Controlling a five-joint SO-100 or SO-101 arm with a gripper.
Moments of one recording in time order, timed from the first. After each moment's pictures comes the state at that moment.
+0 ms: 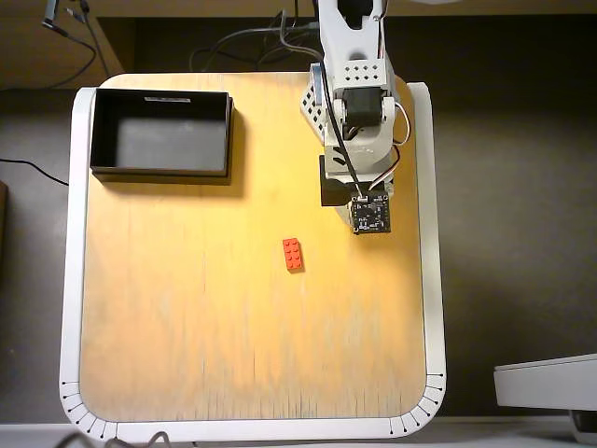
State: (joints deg) arm 1.6 183.7 172.9 78.8 179.2
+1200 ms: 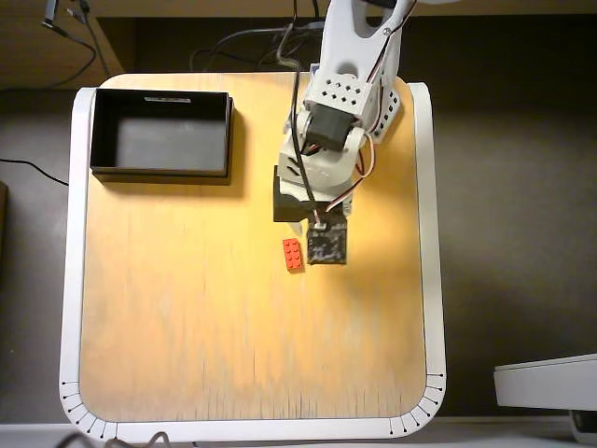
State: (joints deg) arm 24.5 134.5 131.6 74.8 201.8
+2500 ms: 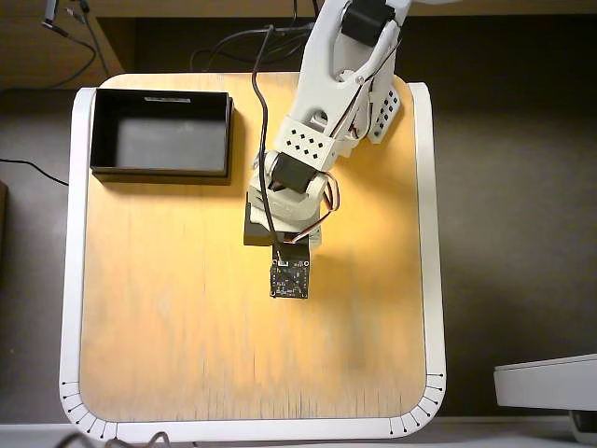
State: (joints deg) arm 28.3 110.9 131.2 55.4 204.3
